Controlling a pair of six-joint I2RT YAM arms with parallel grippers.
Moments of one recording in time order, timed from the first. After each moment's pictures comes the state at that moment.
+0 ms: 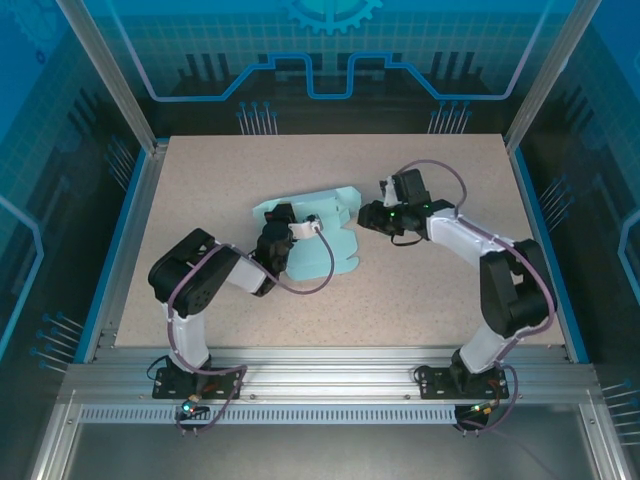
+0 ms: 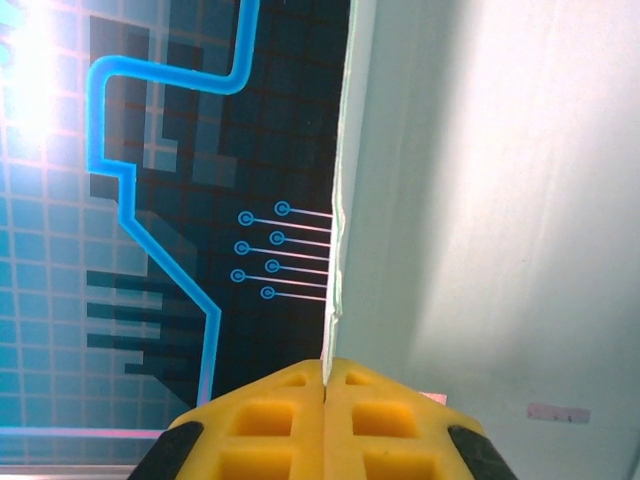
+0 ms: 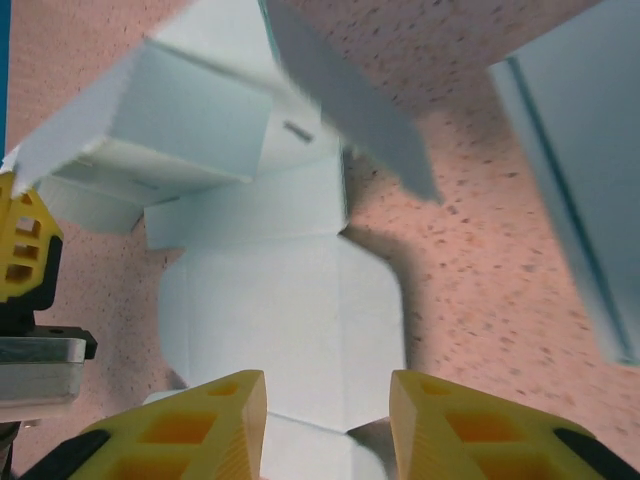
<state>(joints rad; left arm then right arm) -0.54 1.91 0.66 1.12 -0.50 1.28 0.33 1.65 1.09 -0.32 -0.35 0.55</state>
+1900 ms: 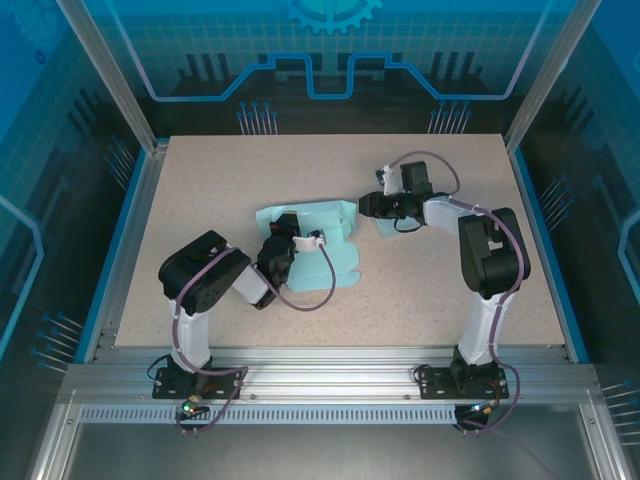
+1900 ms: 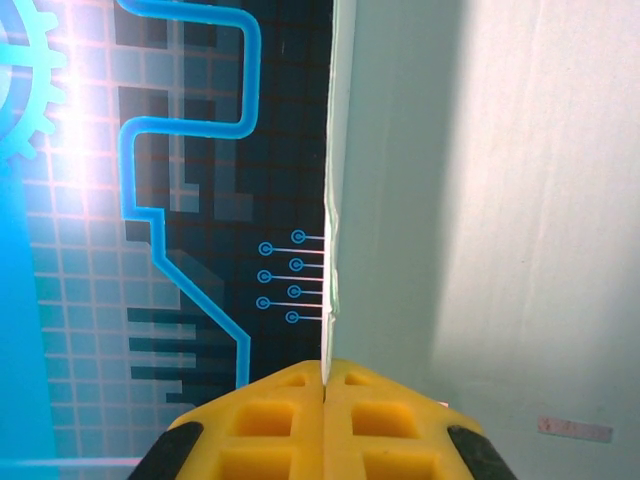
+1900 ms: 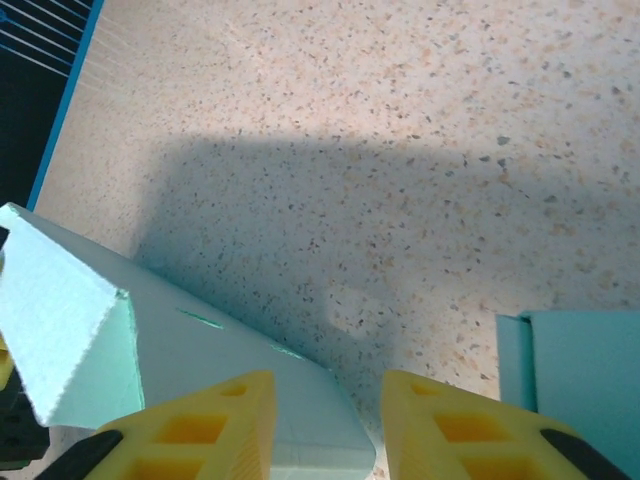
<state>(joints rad) -0.59 1.96 0.58 1.31 -0.50 1.41 0.21 1.97 1.23 -0.08 -0.65 0.28</state>
